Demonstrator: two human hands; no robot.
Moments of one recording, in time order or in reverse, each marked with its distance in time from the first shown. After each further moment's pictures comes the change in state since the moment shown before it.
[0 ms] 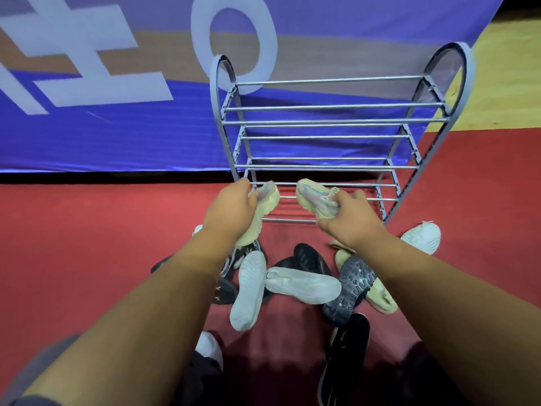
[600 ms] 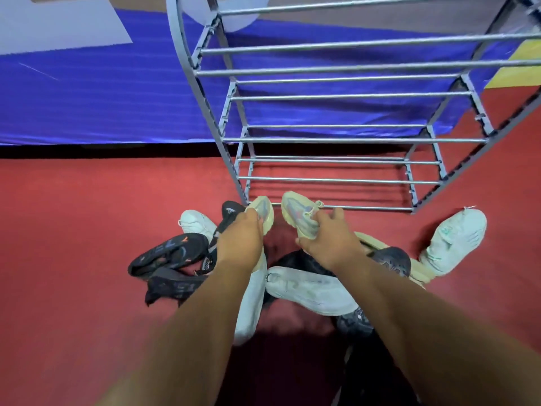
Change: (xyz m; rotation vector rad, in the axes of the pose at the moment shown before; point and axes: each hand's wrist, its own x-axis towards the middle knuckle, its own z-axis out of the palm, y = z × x) left_hand 0.017 -0.093 0.197 0.212 -0.139 -0.163; right_hand 0.061 0.043 0.161 0.011 -0.217 0.059
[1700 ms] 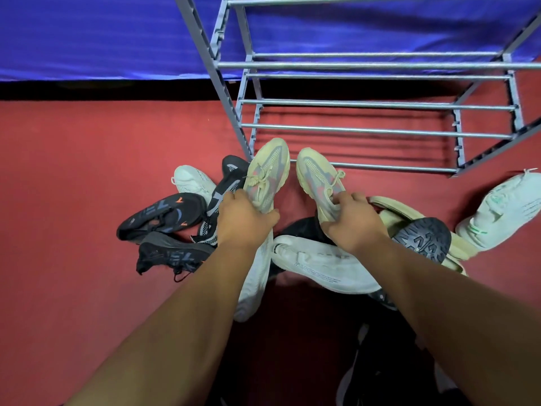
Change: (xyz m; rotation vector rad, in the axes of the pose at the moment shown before) left_hand 0.000 -0.026 0.064 -0.260 -0.115 -0.333; right_hand 0.036 0.058 0.070 -0.089 -0.128 0.123
